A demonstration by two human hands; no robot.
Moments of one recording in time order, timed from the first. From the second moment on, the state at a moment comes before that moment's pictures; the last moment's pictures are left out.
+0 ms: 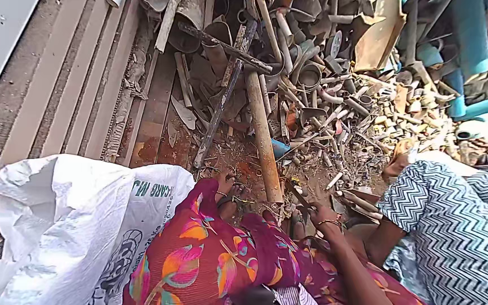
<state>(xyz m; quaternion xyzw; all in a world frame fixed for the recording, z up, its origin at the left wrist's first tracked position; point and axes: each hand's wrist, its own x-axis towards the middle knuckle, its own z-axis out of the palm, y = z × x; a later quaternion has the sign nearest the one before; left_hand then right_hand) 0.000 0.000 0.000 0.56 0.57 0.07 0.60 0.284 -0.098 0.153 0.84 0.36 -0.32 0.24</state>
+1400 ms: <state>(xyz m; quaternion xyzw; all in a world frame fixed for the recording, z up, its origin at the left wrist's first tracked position) 0.015 -0.010 0.000 0.58 0.59 0.05 0.56 0.308 -0.004 0.151 0.70 0.55 -0.32 0.33</state>
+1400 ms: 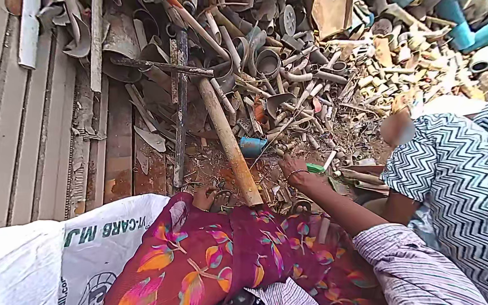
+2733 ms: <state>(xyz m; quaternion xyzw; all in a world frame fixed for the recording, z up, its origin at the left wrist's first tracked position) 0.002 0.020 0.352 0.79 0.22 0.44 0.38 0.244 -0.301 0.242 0.67 0.50 -0.43 0.34</state>
